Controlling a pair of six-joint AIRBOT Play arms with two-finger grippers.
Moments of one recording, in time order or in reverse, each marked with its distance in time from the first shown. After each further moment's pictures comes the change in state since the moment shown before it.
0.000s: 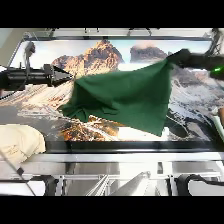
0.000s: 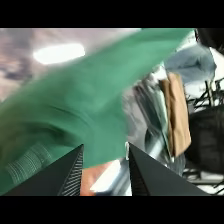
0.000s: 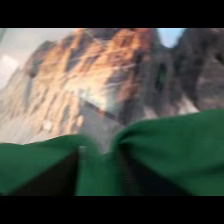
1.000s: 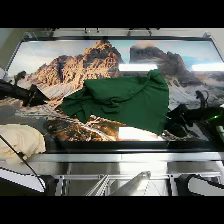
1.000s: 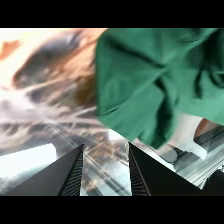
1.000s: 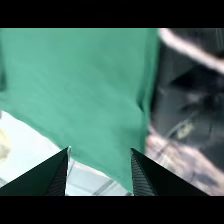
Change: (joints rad) left arm 0.235 -0.183 0.130 0.595 -0.167 -0.284; right arm -0.253 0.167 -0.630 -0.278 0.298 0.172
